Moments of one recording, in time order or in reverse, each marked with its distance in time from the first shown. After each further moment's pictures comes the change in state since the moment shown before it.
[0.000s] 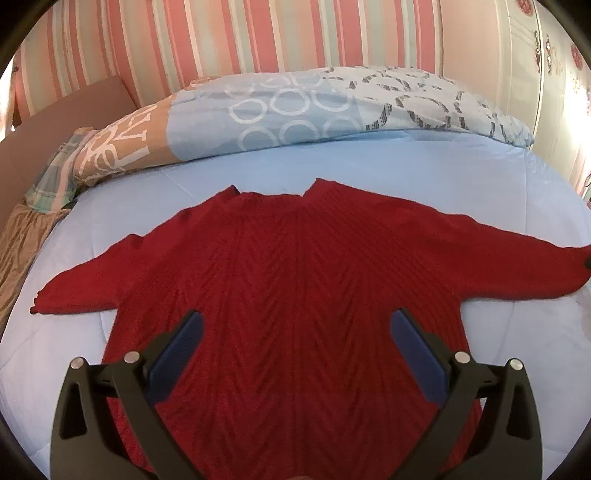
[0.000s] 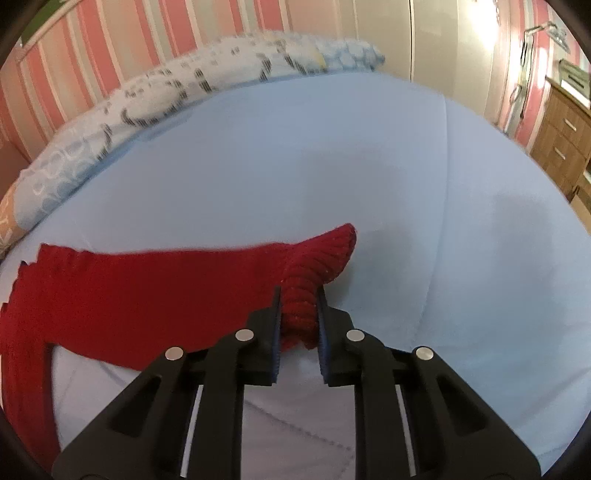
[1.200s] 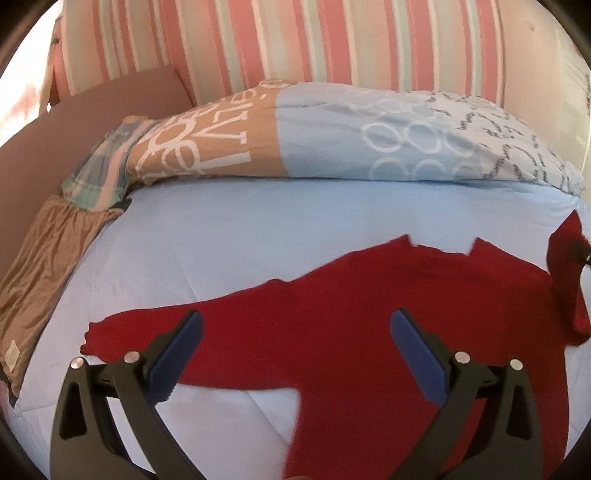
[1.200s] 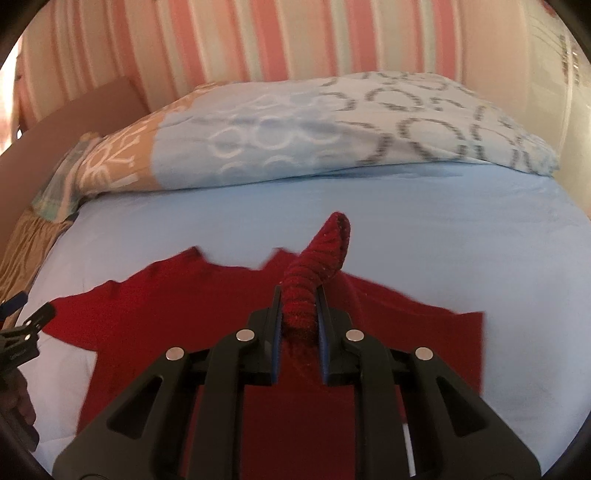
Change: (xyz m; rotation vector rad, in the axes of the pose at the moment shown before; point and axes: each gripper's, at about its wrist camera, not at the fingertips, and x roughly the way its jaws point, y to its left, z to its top) left arm 0.025 0.243 0.053 -0.092 -0.016 0.116; right arm -0.023 0.447 -0.006 -0.334 -0.029 0.290
